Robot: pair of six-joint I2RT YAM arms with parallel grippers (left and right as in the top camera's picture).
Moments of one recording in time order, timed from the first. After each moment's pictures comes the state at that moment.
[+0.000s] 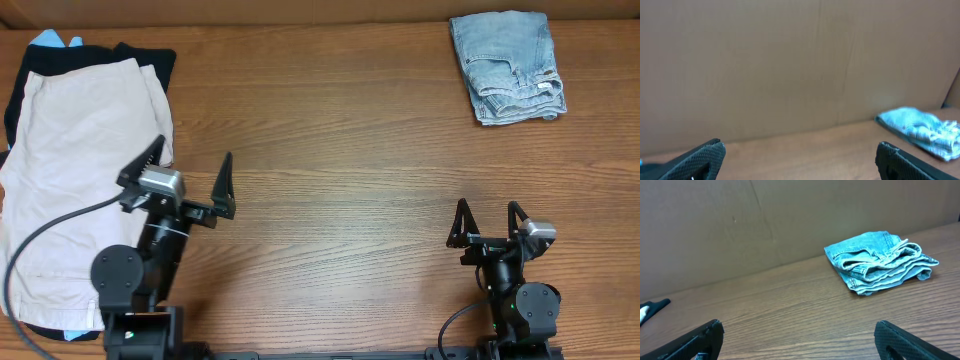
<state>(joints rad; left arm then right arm) 0.00 0.58 0.44 0.25 0.27 -0.04 0.06 0.04 0.02 -0.03 0.01 0.28</state>
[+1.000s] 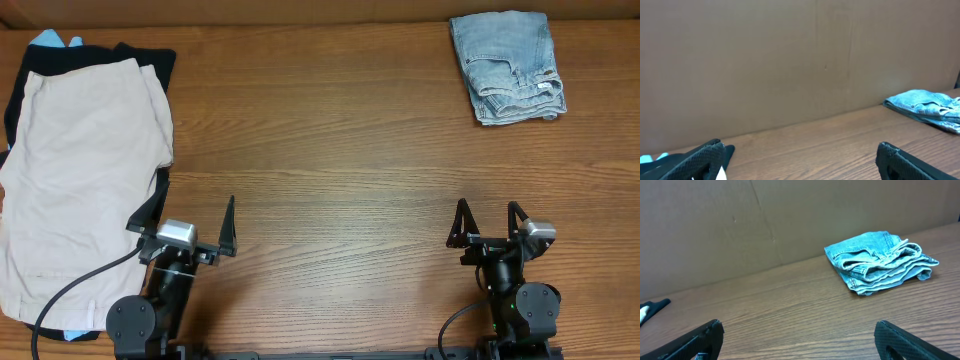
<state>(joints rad) 0.03 0.22 0.24 0.11 0.27 0.06 0.06 0.04 0.02 -0.03 0.01 0.28</state>
